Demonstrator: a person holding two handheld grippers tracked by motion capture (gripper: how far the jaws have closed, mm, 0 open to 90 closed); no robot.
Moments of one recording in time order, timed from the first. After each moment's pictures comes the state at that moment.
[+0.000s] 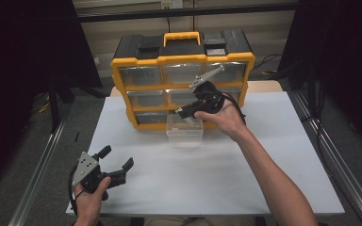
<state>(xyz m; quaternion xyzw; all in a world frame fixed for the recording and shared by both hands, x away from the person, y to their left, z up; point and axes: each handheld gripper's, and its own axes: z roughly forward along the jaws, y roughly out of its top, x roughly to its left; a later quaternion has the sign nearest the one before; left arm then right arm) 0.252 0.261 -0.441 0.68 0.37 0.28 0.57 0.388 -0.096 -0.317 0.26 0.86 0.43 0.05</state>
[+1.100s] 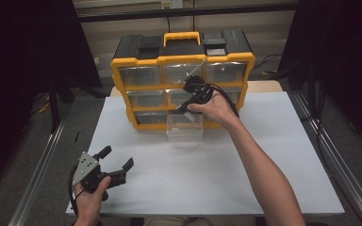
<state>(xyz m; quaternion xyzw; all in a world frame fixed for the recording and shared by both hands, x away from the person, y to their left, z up) 0.253 0.261 -0.442 0.68 0.37 0.27 0.58 0.434 -0.077 -0.331 0.31 0.89 0.32 0.05</state>
